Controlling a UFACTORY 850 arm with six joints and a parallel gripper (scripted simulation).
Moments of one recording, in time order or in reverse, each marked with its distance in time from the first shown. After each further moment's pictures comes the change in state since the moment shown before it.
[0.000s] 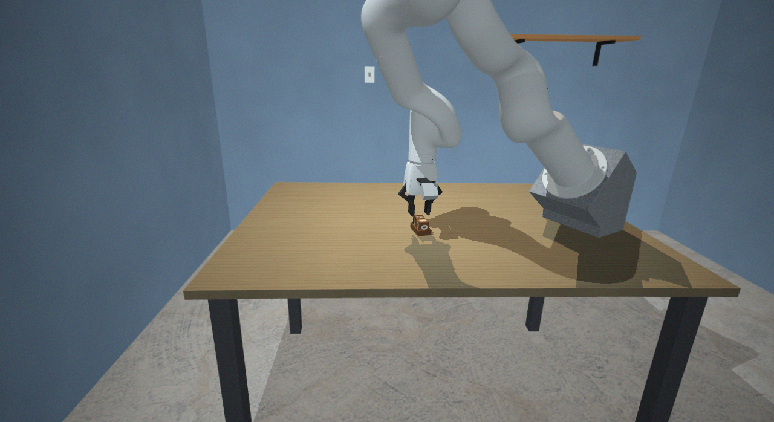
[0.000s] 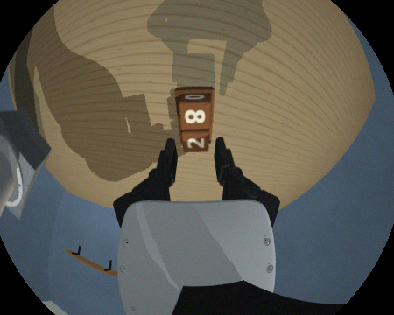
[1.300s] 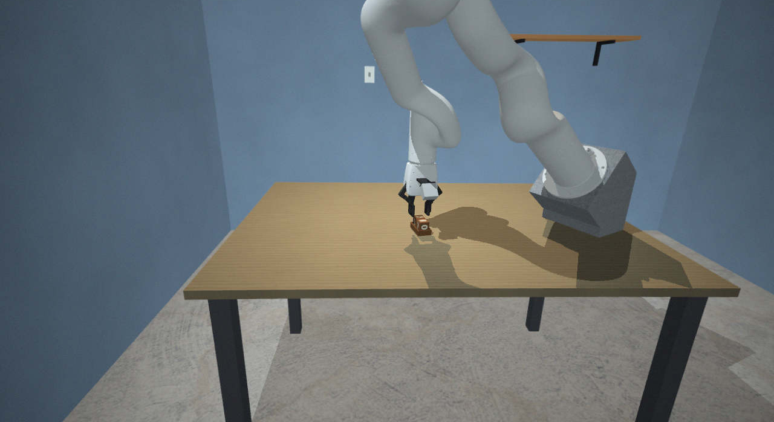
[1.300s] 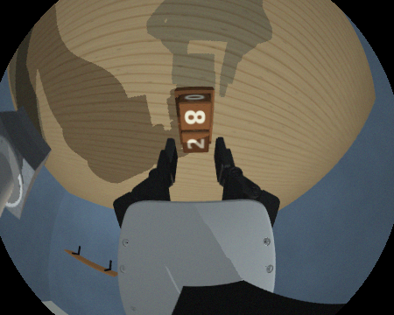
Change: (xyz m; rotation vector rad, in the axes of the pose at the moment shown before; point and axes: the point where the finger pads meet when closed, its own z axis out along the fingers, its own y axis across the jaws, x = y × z) arm 0.000 0.000 0.001 0.000 0.000 0.000
